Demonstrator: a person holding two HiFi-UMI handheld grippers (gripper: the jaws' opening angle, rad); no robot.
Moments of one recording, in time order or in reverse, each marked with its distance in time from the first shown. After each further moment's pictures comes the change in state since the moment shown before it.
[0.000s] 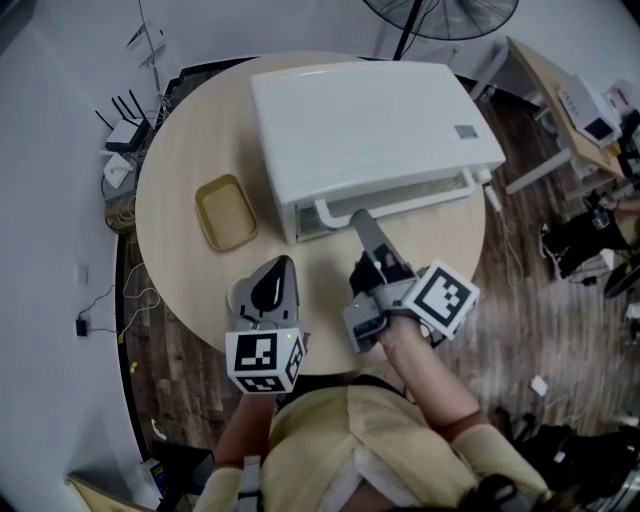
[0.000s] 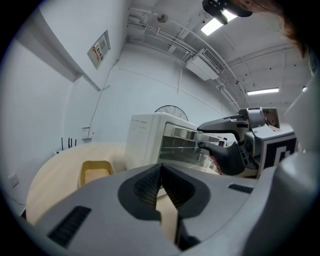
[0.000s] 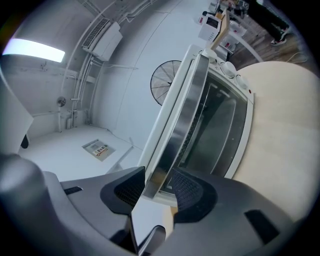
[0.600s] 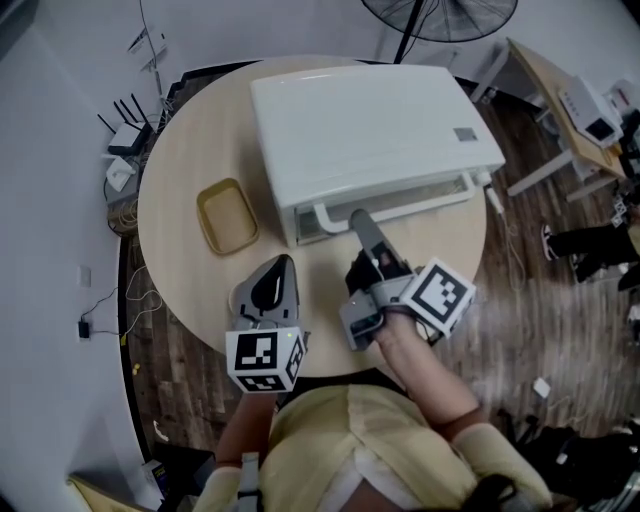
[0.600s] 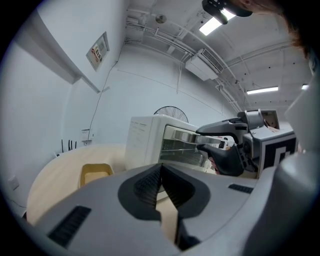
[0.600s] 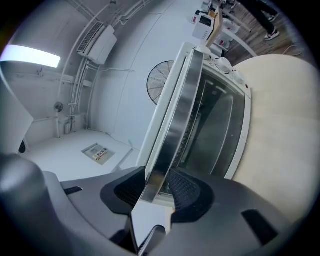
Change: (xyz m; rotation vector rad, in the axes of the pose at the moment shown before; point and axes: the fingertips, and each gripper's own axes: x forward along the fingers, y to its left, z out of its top) left arm 0.003 0.002 0.008 0.012 -0.010 0.008; right arm 0.007 -0.004 0.002 0.034 -0.008 0.000
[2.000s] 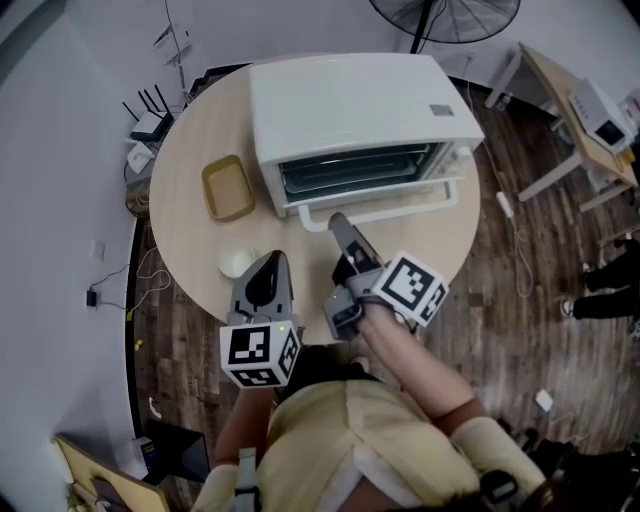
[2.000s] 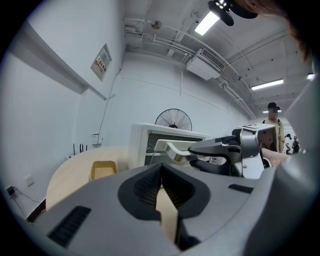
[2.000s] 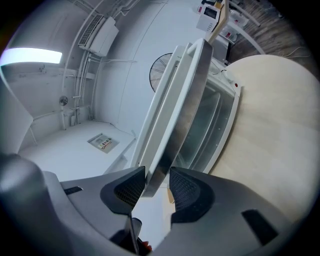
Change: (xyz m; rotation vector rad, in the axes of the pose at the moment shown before) left arm -0.061 -0.059 -0.008 0.009 -0.020 0.113; right arm -0.058 -0.023 -0.029 -0.045 0.119 0.051
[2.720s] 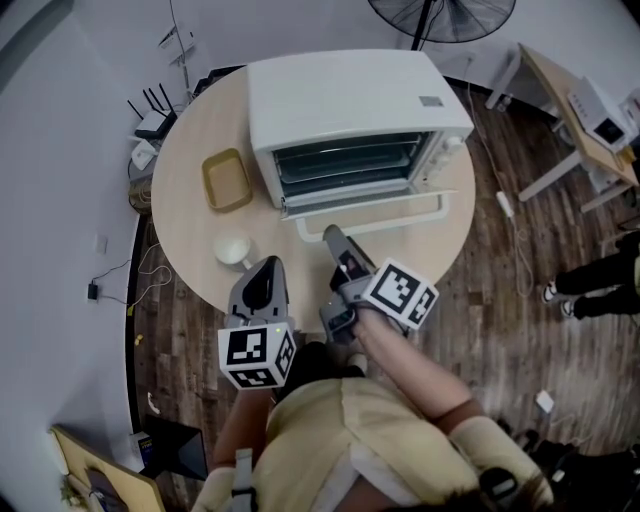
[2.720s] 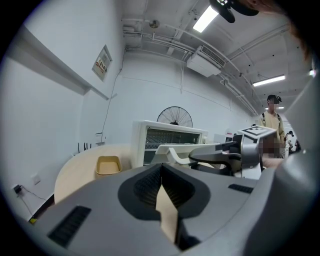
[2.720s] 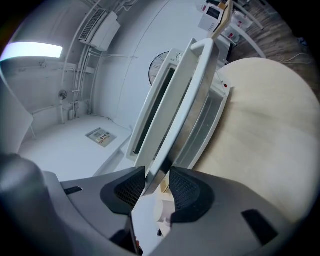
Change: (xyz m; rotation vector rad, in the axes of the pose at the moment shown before) left arm -0.029 -0.014 -0.021 0.008 0.026 0.036; right arm -0.035 -0.029 -0.027 -0.036 0.049 -0.077
